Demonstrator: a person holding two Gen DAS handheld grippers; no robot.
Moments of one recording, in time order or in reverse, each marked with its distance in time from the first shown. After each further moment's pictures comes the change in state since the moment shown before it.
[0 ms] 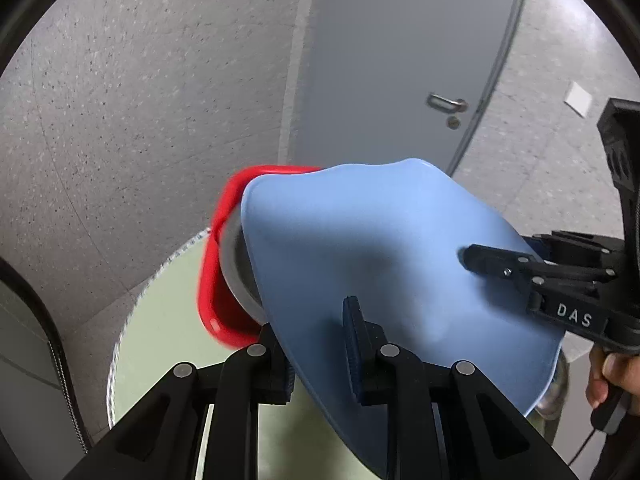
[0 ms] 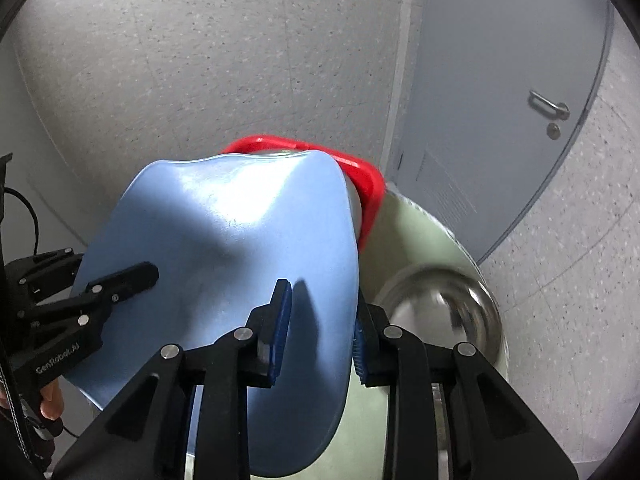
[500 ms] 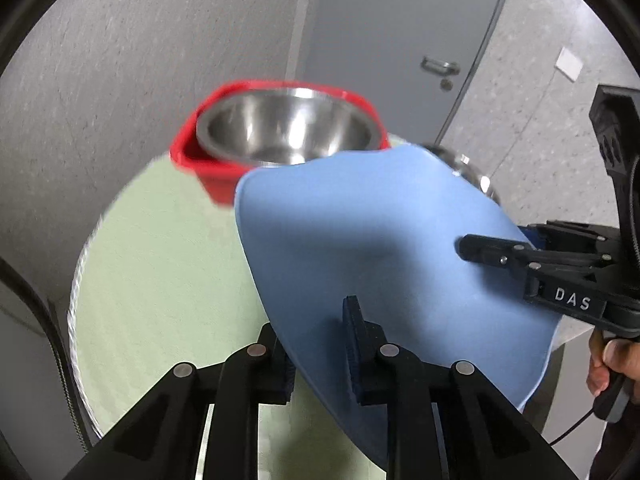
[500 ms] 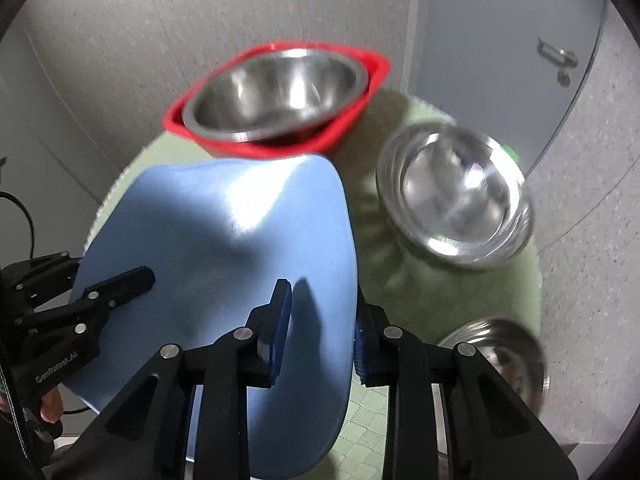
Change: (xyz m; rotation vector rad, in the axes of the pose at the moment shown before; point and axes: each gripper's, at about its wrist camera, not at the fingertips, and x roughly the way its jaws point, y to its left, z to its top) left arm -0.038 -0.071 -0.102 -0.024 0.066 0.012; right arm -0.016 -0.018 -0.110 -0.012 0.107 0.070
